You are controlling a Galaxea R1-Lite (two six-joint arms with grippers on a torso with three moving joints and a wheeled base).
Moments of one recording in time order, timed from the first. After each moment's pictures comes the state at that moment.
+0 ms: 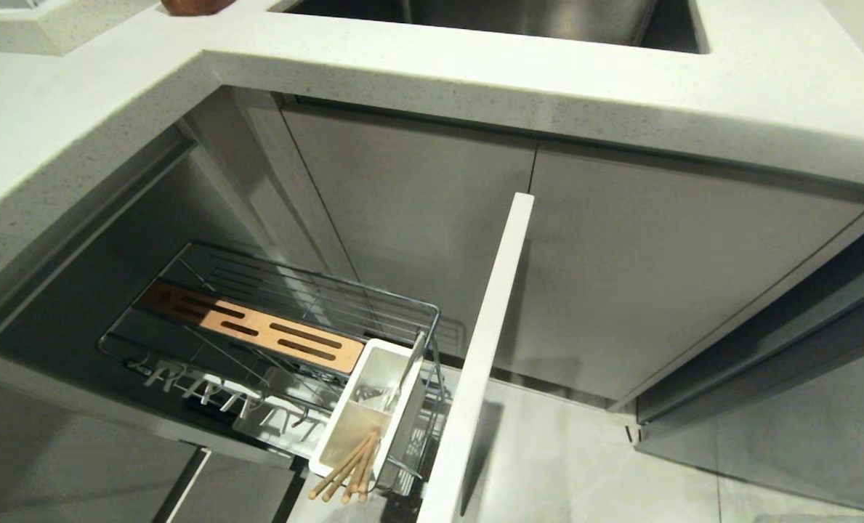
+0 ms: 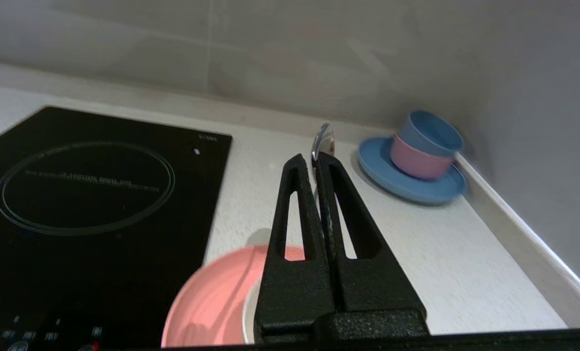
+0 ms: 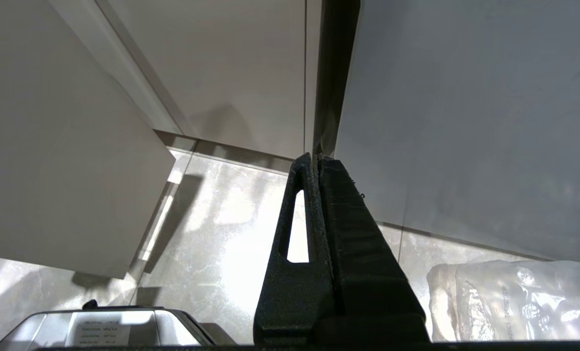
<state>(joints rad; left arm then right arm) 0.87 0.93 -1.41 0.21 0.47 -0.51 0.00 0.00 0.00 0.00 -0.02 0.03</state>
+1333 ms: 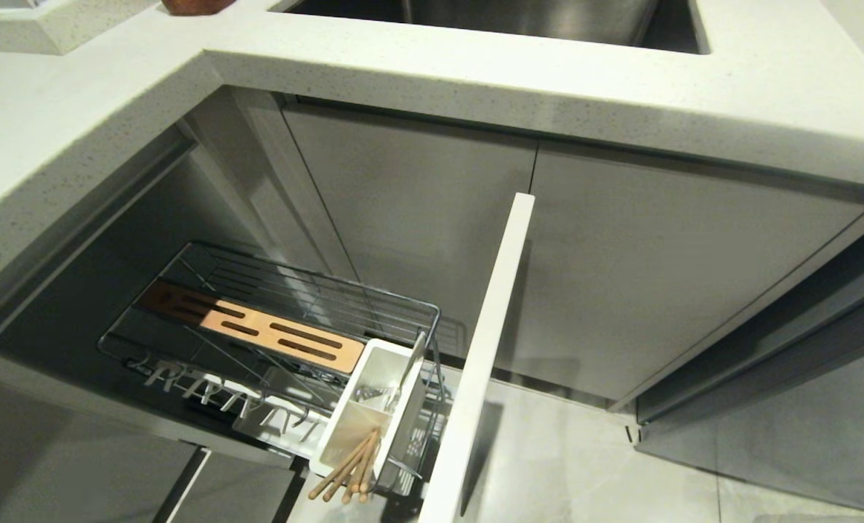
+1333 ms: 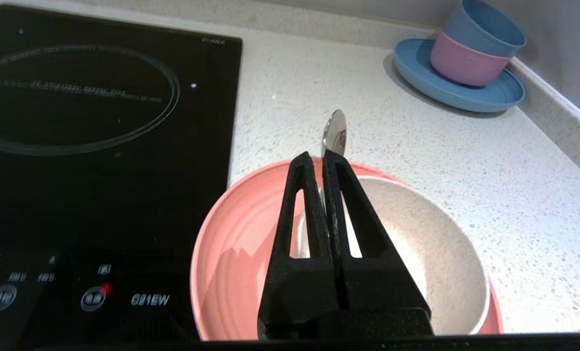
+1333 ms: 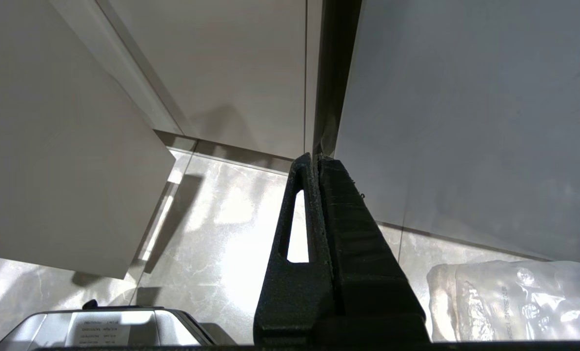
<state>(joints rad) 1.18 0.91 -1.08 0.06 0.03 -0.57 0.00 0.00 0.00 0.00 -0.02 0.03</state>
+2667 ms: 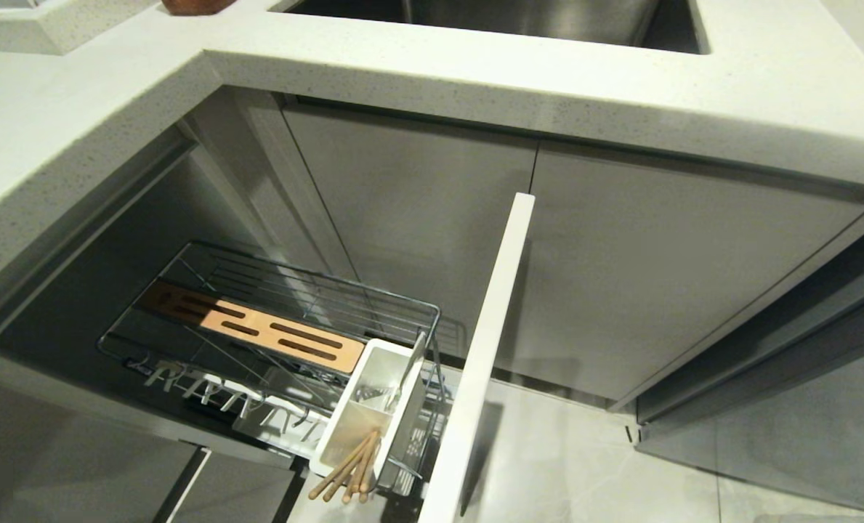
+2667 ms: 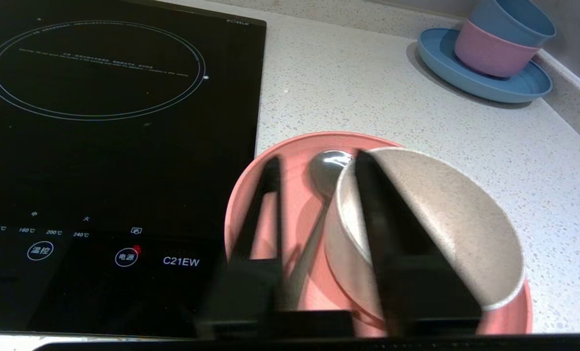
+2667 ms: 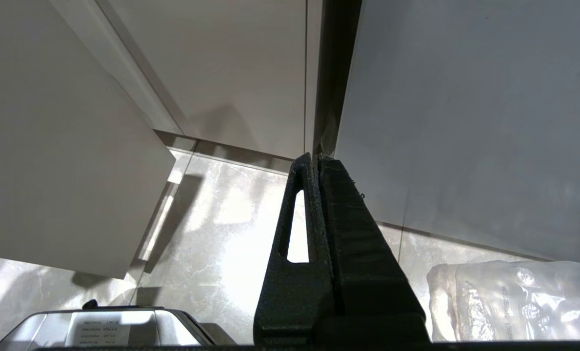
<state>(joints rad) 1.23 0.86 -0.99 0.06 0.00 -0.59 0.00 0.00 0.00 0.00 -0.02 0.03</state>
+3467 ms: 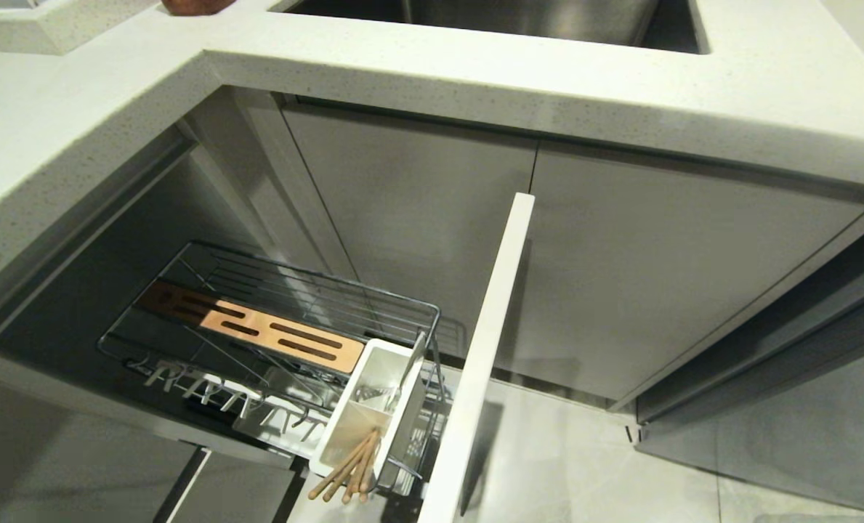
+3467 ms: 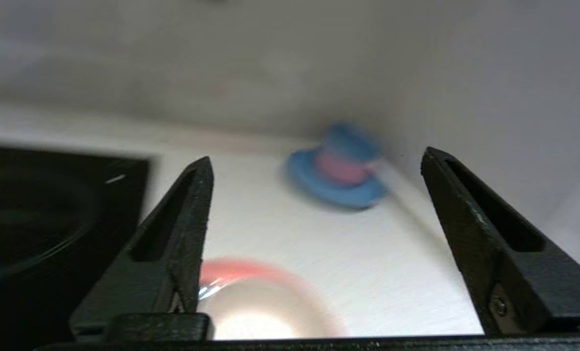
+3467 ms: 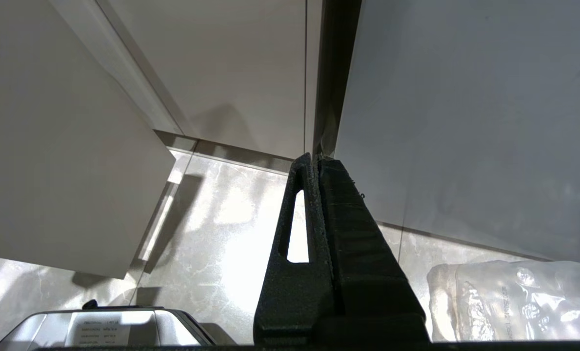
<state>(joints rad) 1.19 0.88 -1.25 -0.07 -0.01 -0.66 0.00 0.00 0.00 0.00 -0.02 0.03</state>
